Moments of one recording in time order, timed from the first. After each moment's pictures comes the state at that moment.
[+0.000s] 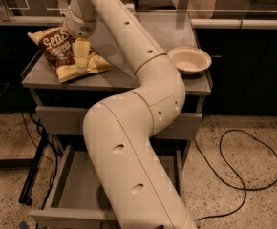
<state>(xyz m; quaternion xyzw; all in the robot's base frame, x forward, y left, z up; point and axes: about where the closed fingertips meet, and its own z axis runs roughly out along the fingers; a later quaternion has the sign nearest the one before) 0.763 0.208 0.863 -0.83 0.51 0.08 0.24</state>
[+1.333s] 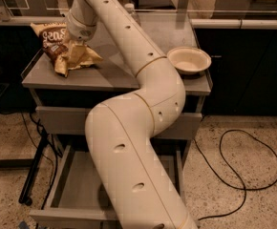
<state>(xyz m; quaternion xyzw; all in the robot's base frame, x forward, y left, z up) 0.771 0.217 0.849 -0.82 0.51 0.09 0.25</state>
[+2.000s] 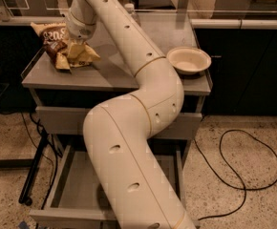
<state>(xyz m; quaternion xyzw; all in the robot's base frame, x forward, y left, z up) 0.770 0.216 0.853 -0.82 0.51 0.09 0.25</state>
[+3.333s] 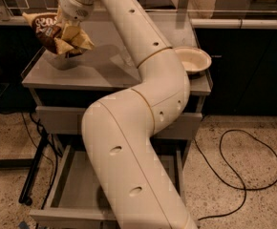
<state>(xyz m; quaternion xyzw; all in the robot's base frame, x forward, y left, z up) 0.760 0.218 0.927 -0.82 0.47 0.06 0.31</state>
